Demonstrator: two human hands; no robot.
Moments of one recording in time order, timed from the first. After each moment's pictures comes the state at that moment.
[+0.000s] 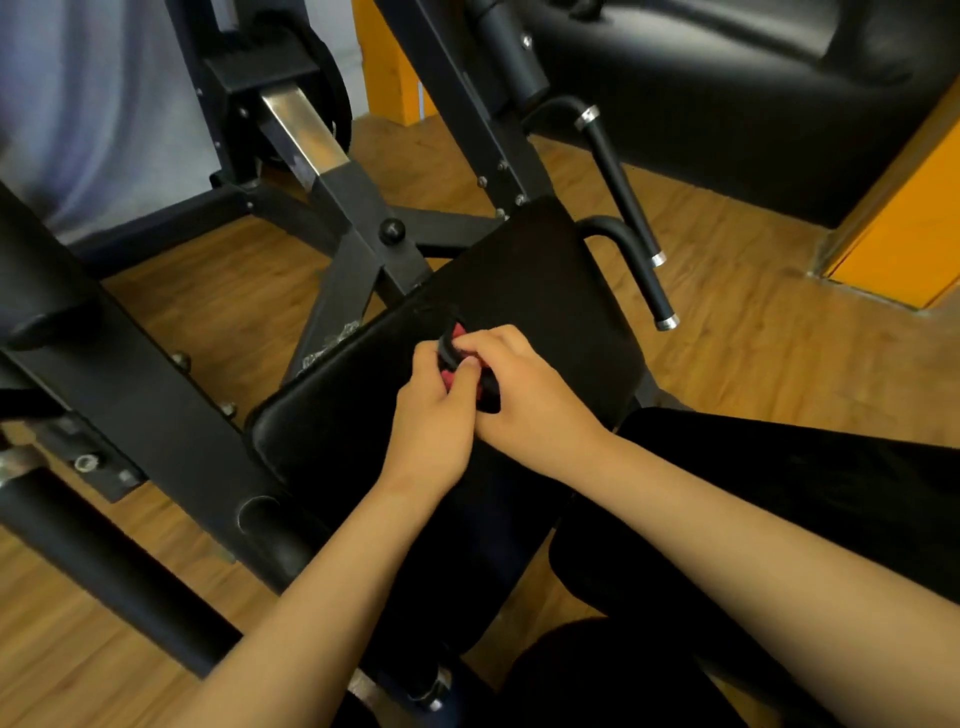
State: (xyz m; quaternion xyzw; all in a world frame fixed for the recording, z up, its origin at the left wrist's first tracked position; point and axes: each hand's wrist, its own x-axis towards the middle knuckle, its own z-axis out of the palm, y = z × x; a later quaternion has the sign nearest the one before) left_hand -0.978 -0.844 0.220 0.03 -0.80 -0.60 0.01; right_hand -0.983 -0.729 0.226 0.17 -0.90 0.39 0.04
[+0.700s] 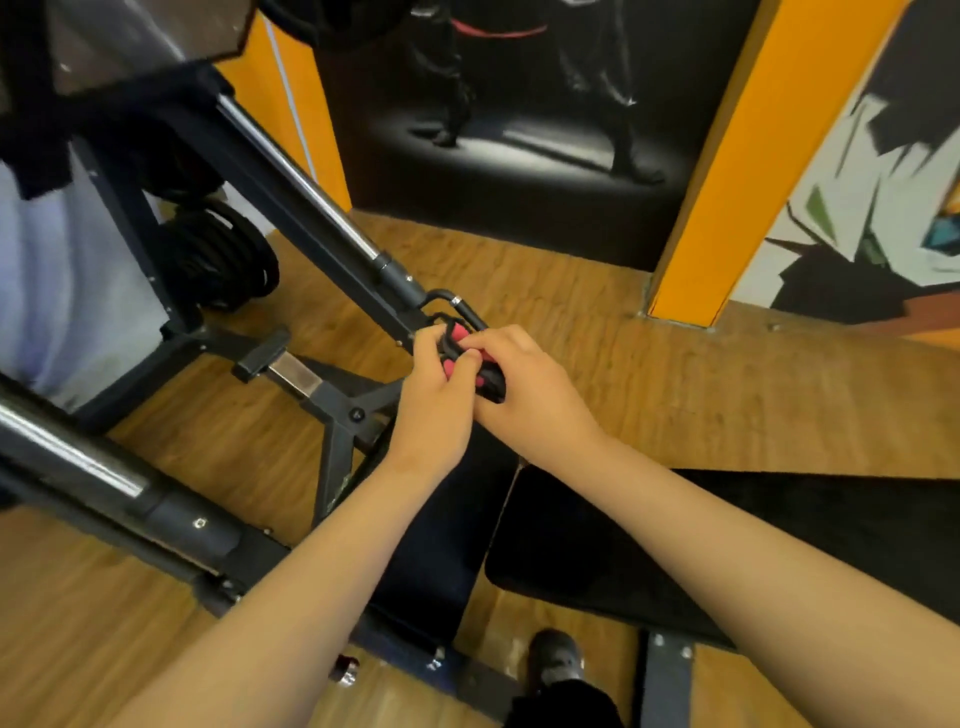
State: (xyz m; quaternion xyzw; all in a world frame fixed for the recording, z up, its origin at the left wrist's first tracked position) left_hand -0.909 -0.797 0.634 -0.12 -0.76 -0.64 -0.06; right_hand -0.876 -0.691 0.637 0.03 -0.91 0.37 0.16
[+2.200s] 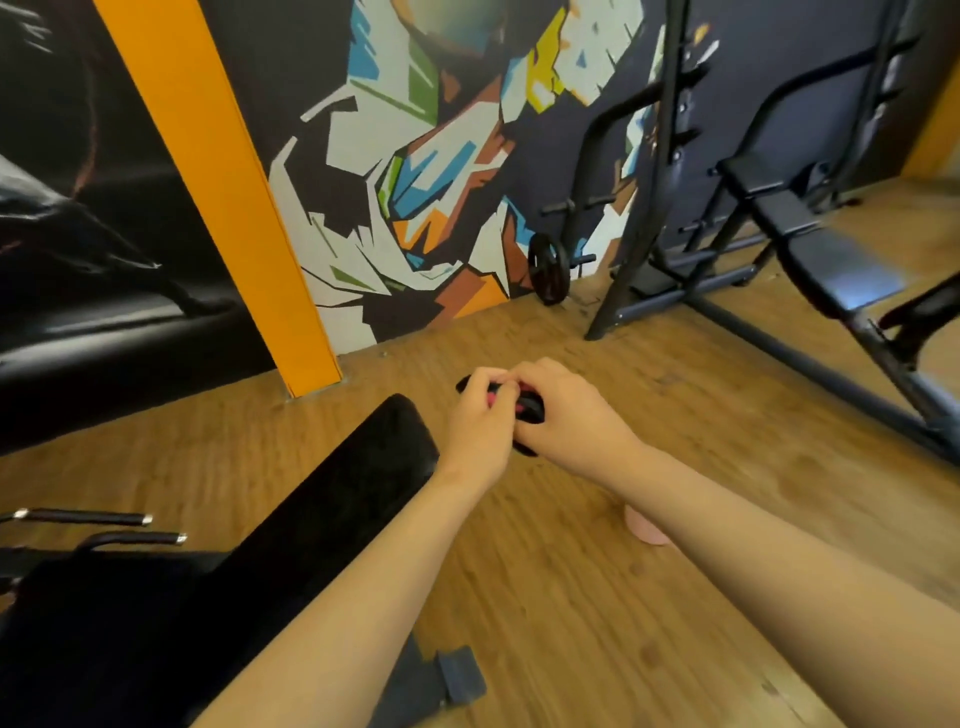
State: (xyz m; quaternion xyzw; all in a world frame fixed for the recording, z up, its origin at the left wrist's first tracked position) left_hand -0.288 -0.523 0.799 -0.45 -0.64 -0.53 -0.32; right_hand -0.179 -0.477 0.808 -0.36 -0.87 0.22 0.26
